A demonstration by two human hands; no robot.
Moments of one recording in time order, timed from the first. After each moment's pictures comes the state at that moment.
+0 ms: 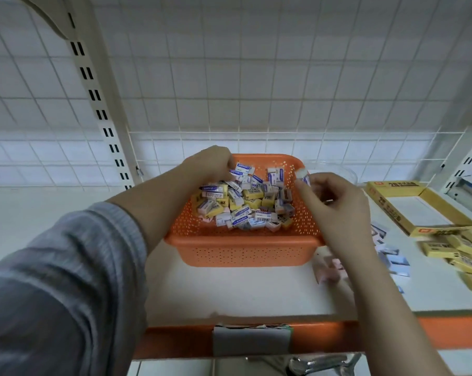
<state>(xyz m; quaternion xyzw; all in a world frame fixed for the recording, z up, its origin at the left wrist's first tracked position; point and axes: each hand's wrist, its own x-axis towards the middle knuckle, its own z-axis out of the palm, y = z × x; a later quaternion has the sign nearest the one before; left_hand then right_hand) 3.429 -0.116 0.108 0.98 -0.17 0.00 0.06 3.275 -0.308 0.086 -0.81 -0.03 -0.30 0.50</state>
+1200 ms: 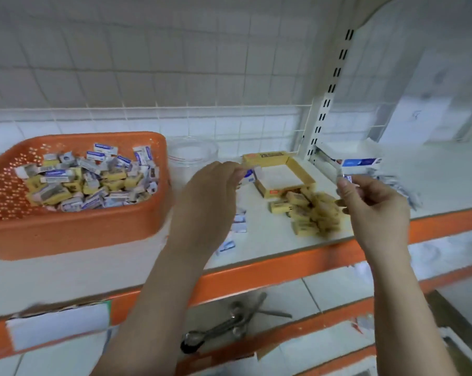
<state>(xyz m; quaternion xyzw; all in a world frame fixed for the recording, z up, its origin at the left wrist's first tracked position) 3.231 -0.340 0.083 0.86 -0.26 0.27 0.35 3.173 -0.556 0.065 -0.77 0.17 -0.40 0.47</state>
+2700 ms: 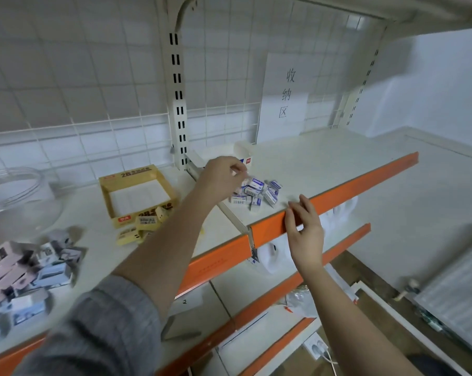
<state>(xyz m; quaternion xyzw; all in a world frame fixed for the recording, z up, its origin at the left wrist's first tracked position) 3.289 -0.645 0.074 0.83 -0.37 0.00 0.42 3.137 -0.767 -0.025 -0.80 0.26 -0.41 0.36</state>
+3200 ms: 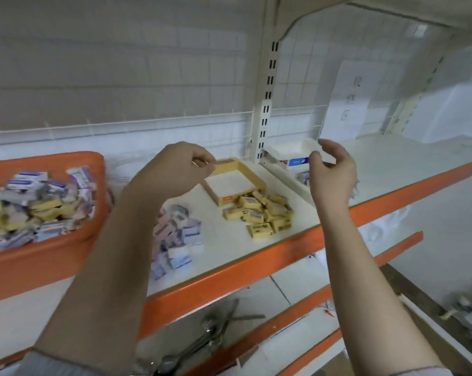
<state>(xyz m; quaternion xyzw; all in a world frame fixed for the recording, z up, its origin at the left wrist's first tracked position) 3.298 -0.380 0.124 0.88 -0.33 0.03 0.34 3.208 -0.601 0.088 -0.70 0.26 -0.49 0.45</state>
